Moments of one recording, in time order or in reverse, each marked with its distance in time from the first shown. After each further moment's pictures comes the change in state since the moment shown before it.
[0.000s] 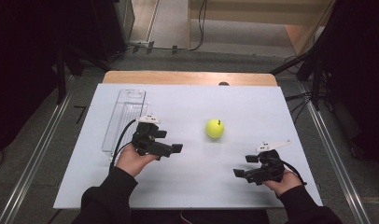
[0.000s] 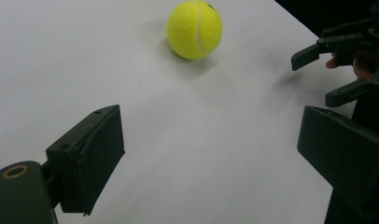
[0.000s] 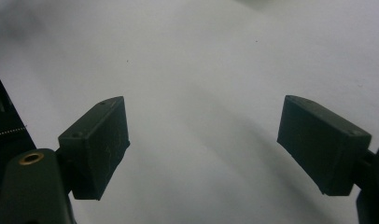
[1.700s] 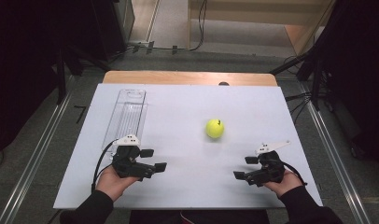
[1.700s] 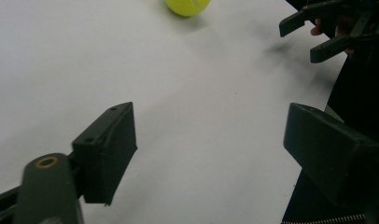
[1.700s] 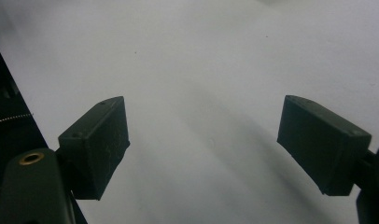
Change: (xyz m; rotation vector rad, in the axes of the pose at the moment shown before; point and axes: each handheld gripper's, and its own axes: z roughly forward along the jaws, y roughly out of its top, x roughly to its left) left arm -0.005 -0.061 -0.039 -0.024 -0.025 -0.024; right arm 0.002 -0.001 -0.001 0.014 0.018 -0.032
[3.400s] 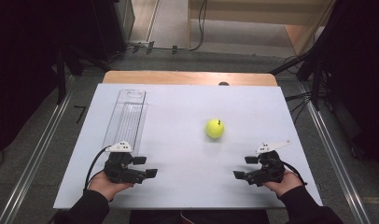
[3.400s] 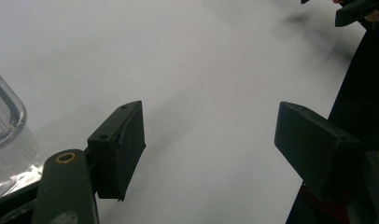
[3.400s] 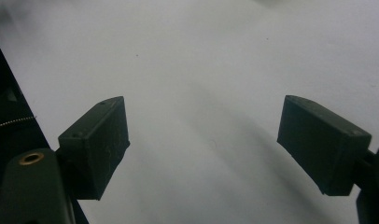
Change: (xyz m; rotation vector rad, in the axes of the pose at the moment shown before) left arm 0.018 -0.029 -0.010 0.061 0.020 -0.002; right arm 0.000 0.000 0.000 -0.006 0.010 0.009
